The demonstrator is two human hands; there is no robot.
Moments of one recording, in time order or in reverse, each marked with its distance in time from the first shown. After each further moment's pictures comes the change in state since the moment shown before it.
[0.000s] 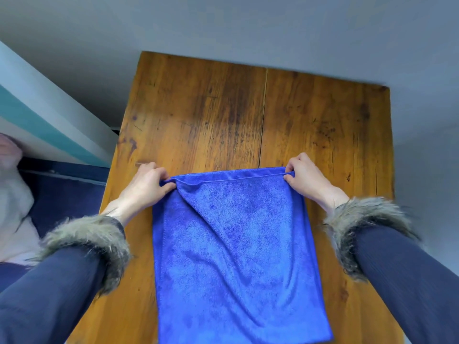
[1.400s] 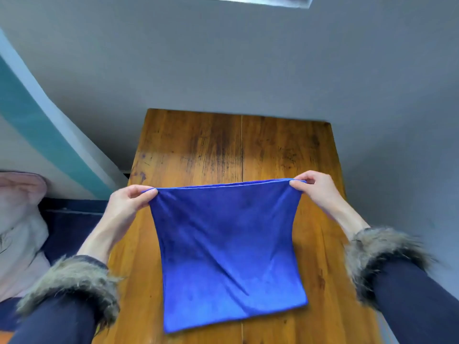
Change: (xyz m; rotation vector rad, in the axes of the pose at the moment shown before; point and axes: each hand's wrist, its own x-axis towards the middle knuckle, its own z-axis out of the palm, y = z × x) left_hand -0.089 0.011 -0.073 -1.054 0.156 -0.077; right_hand -0.121 -0.022 -0.078 0.653 0.319 0.130
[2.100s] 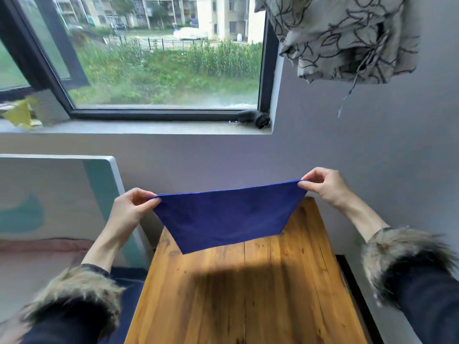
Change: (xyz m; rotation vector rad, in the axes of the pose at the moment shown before) left_hand -0.115 0.184 -0.017 0.087 0.193 0.551; right_hand -0.066 -0.145 -0.140 0.167 0.122 -0.389
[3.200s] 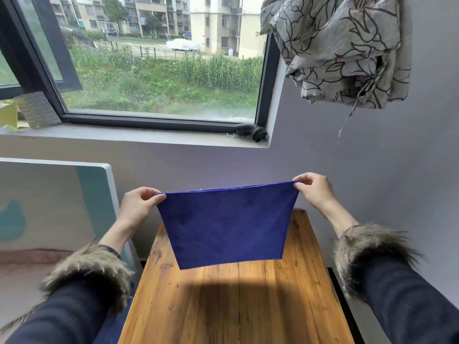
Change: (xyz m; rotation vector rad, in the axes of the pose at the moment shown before) left_hand 0.050 -0.012 0.009 0.153 0.012 -0.046; right_hand 0.025 -0.018 0.028 -0.177 0.224 0.086
